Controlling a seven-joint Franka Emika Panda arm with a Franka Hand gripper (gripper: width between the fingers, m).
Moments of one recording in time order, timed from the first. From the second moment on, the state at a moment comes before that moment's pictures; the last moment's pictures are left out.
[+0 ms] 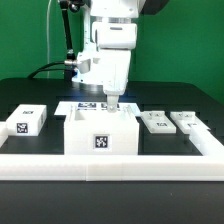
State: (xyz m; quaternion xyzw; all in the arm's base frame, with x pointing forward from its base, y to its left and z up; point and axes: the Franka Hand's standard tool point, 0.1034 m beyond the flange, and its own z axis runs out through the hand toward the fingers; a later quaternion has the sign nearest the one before) arm 0.446 -0.004 0.042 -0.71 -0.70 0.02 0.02
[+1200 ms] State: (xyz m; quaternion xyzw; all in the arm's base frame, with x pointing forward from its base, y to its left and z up) arm 0.437 -0.003 0.016 -0.72 -0.70 0.02 0.03
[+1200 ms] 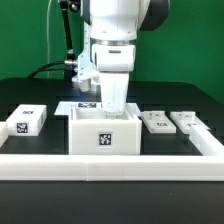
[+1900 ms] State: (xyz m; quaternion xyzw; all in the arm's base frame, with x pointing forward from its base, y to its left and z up) arm 0.438 -0.003 0.017 -0.72 -0.70 0.02 0.03
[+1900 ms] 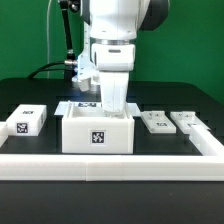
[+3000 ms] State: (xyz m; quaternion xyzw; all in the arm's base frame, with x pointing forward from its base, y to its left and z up) arm 0.499 0.057 0.018 -0.71 -0.71 -0.01 0.02
